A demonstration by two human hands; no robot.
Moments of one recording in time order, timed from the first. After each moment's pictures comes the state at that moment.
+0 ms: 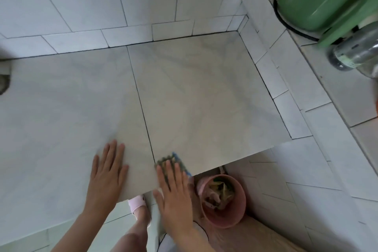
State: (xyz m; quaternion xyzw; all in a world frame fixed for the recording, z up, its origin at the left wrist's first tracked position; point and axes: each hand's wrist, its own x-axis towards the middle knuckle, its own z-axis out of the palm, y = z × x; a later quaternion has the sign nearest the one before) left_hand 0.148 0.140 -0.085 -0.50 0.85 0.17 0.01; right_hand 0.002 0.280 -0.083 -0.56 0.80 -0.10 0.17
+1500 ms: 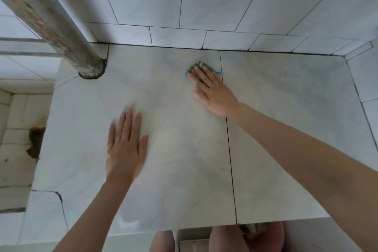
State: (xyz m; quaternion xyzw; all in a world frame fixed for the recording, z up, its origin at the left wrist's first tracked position) left_hand 0.240 0.011 -0.095 -0.62 0.78 0.07 -0.02; right_hand -0.053 -0.083 -0.089 -0.80 0.59 0.03 0.08
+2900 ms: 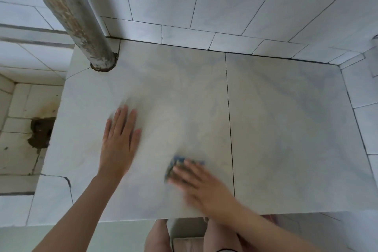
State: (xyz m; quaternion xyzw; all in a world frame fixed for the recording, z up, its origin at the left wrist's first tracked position) left_hand 0.275 0.014 -0.090 -0.62 0.77 0.12 -0.09; right_hand 0.034 0.149 -0.086 -0.87 0.47 -0.02 0.16
